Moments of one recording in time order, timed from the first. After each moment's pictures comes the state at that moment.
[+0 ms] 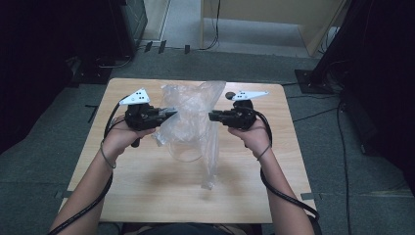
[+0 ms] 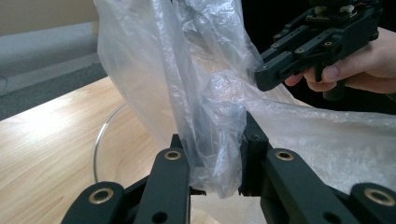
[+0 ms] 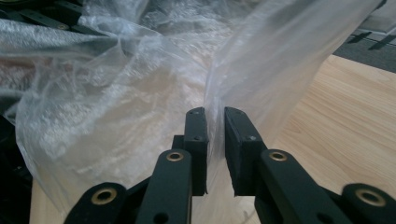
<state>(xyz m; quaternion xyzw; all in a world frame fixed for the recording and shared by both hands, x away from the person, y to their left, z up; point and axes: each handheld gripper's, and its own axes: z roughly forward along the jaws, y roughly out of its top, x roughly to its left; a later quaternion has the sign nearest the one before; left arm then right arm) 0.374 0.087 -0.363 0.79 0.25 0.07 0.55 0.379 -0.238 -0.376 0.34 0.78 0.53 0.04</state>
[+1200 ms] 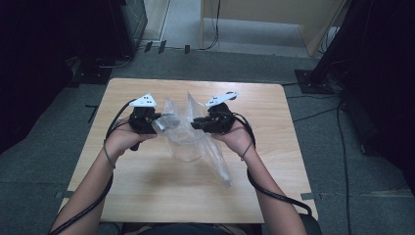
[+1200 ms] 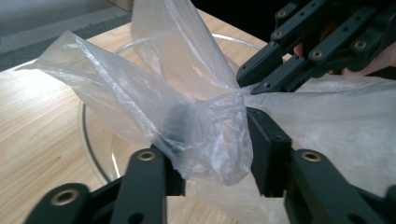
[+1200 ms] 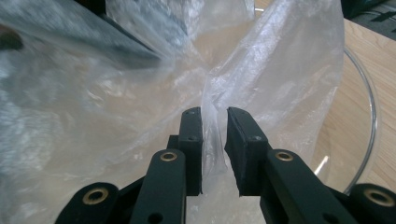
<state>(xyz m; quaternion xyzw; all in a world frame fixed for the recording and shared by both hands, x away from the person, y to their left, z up) 0.382 0.086 -0.381 0.82 0.28 0.06 0.49 0.383 -0.181 -0.387 0.30 0.84 0.45 0.04</state>
